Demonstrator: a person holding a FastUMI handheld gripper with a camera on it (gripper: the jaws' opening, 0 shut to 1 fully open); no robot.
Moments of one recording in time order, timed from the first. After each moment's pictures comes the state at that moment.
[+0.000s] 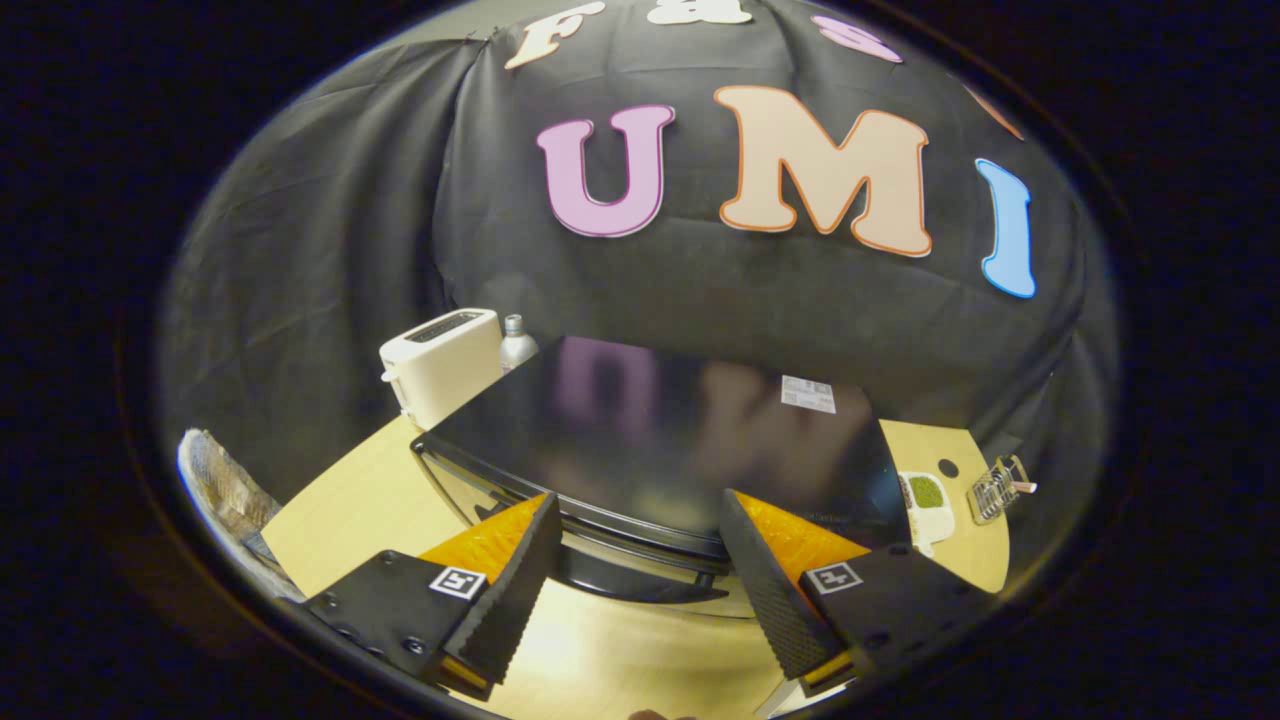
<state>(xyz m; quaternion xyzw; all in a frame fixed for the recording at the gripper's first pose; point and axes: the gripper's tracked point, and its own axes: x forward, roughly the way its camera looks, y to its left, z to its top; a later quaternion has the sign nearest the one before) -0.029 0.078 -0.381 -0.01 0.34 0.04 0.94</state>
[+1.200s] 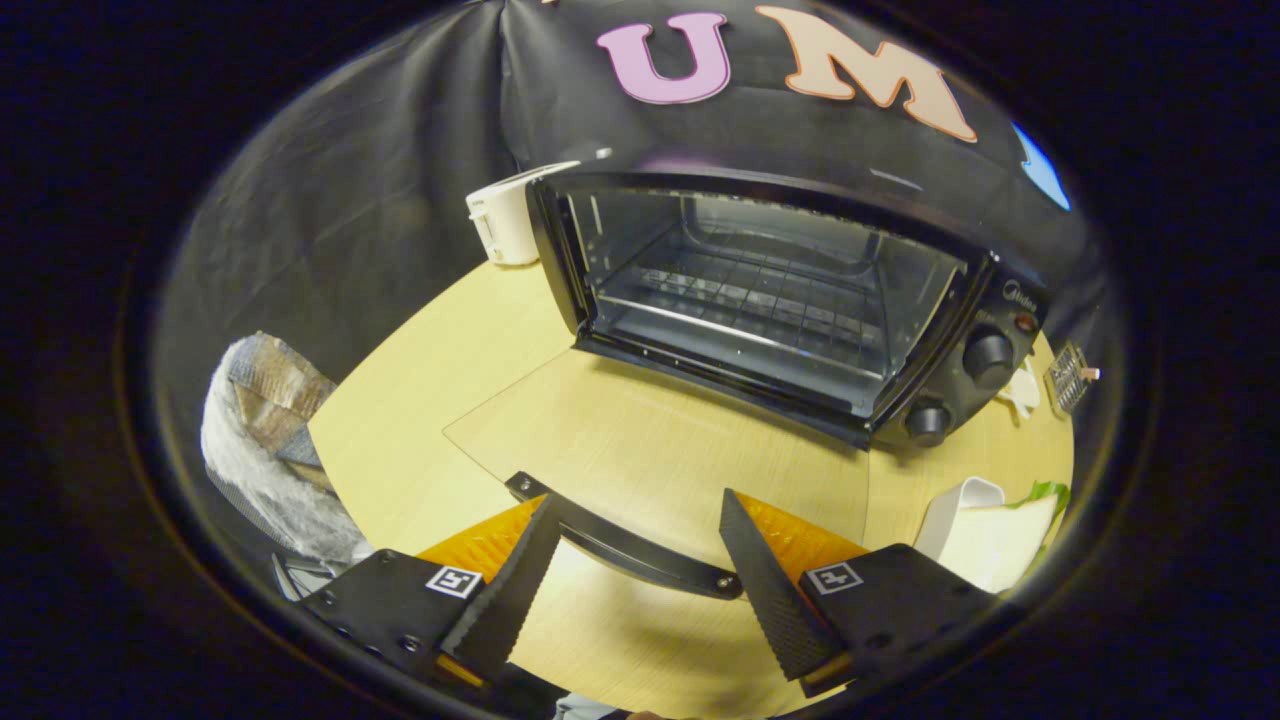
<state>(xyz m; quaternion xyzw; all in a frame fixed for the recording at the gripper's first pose) -0.191 0.126 -0.496 0.02 0.50 0.12 0.85</state>
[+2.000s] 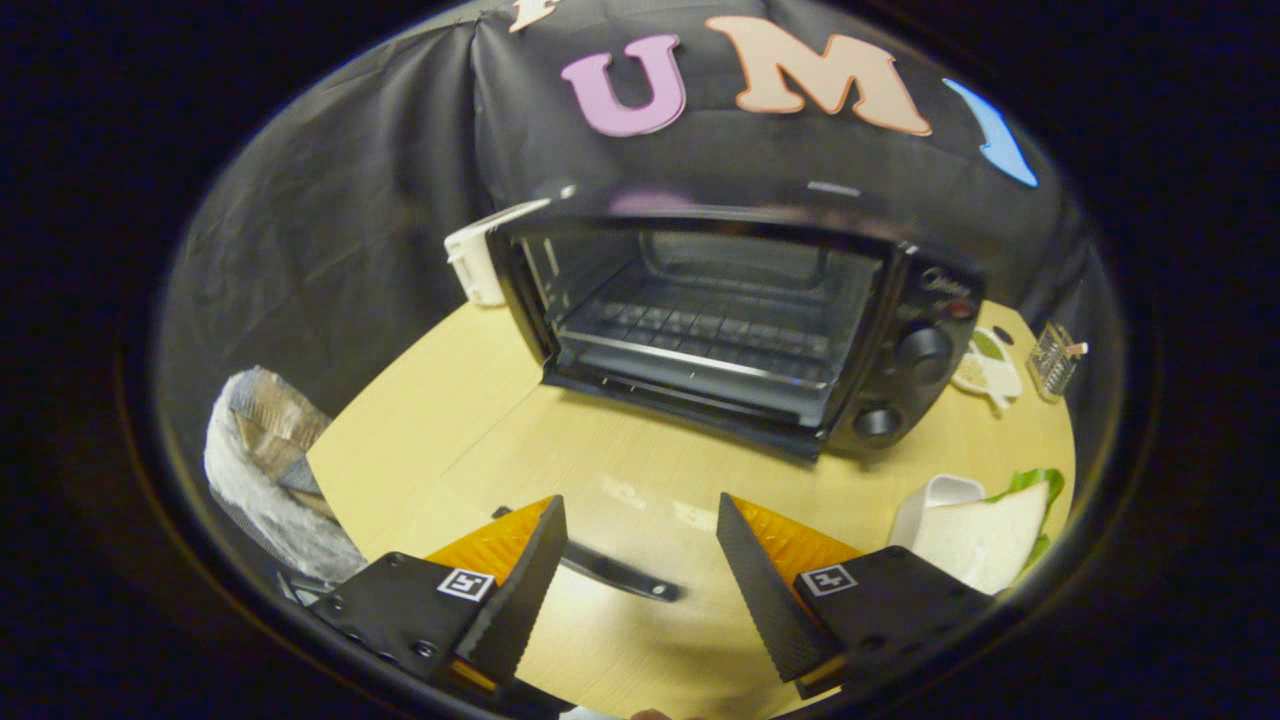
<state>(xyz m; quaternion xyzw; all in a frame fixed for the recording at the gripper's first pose) -0.166 0.071 -0.455 0.06 0.42 0.08 0.90</state>
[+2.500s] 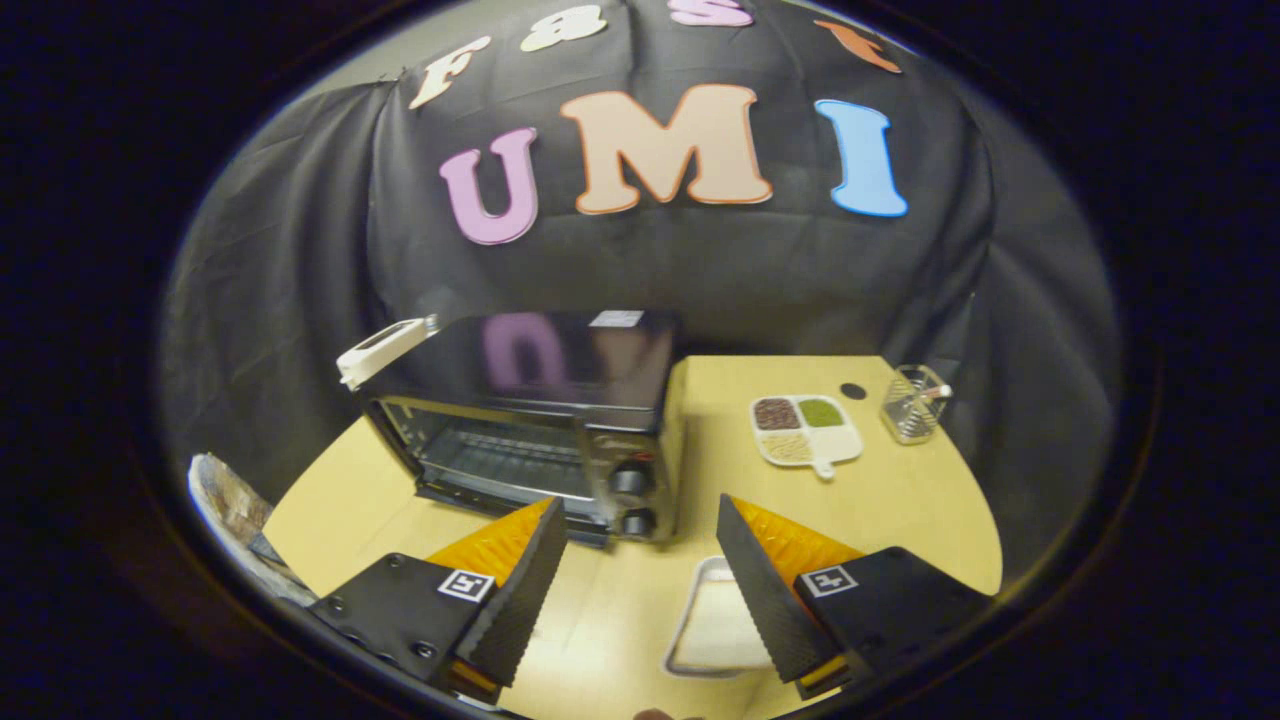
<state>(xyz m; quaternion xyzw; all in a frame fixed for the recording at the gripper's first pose) -0.140 -0.103 -0.384 0.05 0.34 -0.07 0.94</state>
